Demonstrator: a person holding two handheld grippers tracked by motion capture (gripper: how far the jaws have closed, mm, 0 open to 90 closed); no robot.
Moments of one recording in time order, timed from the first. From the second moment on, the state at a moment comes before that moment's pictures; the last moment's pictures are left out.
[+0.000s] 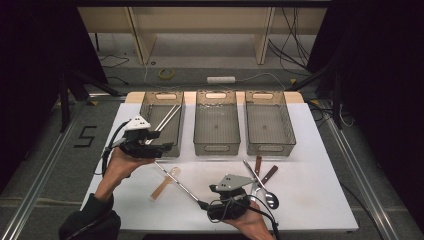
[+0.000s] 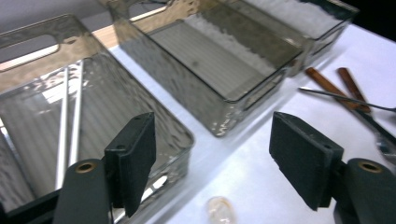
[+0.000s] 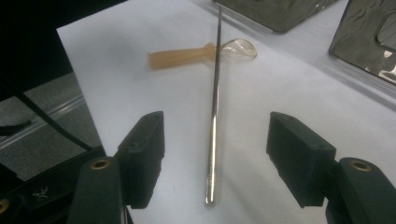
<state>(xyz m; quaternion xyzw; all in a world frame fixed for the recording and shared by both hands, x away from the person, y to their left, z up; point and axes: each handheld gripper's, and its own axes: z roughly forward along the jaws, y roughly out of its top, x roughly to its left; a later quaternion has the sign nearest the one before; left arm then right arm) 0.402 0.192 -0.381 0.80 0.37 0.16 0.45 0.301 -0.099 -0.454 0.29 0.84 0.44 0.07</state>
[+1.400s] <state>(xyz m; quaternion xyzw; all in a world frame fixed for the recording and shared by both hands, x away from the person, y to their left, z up) 0.344 0.187 -0.423 0.79 0.34 0.15 0.48 0.324 -0.056 -0.486 0.29 0.88 0.37 0.07</state>
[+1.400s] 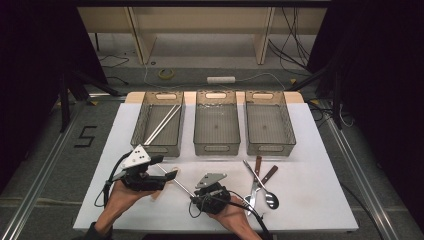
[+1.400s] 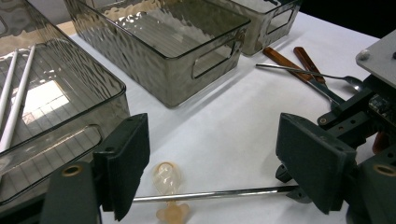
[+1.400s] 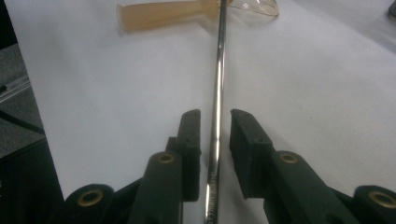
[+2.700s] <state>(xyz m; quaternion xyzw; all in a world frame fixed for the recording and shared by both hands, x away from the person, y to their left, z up) 0.370 0.171 -0.438 0.91 0.22 0.10 0.35 0.335 -0.066 -0.467 0.25 0.90 0.35 0.08</state>
